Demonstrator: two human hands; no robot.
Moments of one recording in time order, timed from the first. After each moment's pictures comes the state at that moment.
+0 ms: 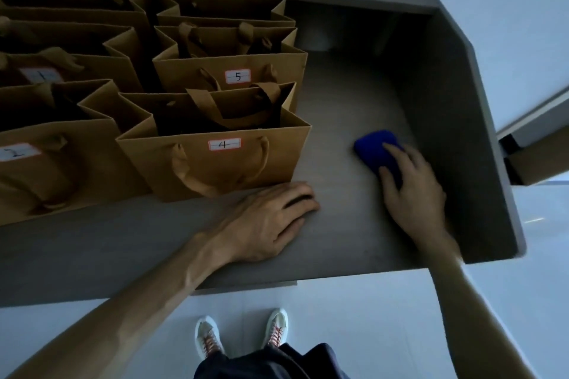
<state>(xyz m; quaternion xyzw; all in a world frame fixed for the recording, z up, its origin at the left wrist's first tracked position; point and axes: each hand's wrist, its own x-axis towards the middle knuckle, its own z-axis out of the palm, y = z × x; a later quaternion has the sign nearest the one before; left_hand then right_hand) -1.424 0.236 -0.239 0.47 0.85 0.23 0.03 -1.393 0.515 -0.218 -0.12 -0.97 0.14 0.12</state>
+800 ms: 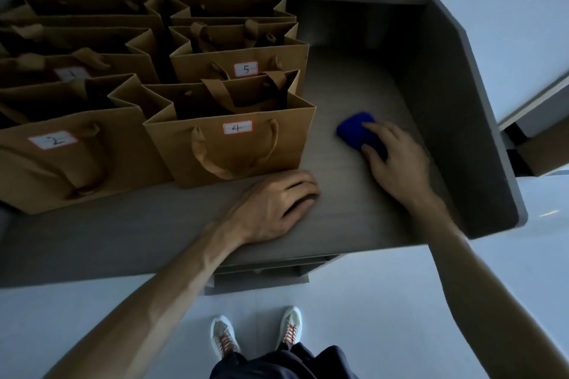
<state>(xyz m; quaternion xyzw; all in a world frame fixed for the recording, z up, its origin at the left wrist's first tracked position) -1.415 0.229 -0.235 0.46 0.84 0.31 0.02 -1.417 0.507 -0.225 -0.03 -0.98 0.14 0.12</state>
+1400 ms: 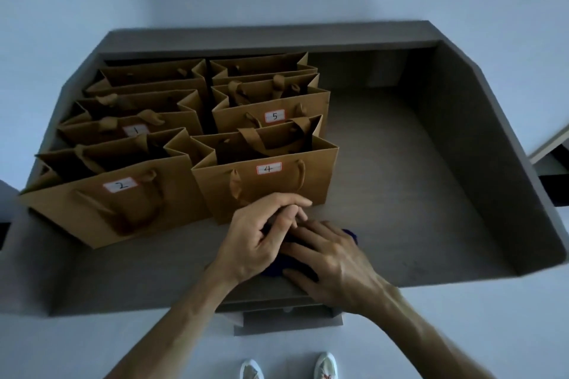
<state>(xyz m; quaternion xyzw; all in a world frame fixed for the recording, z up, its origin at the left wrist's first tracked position) -1.398 0.179 -0.186 0.34 0.78 0.51 -0.08 -1.352 0.355 -0.229 0.31 -0.92 0.21 0.11</state>
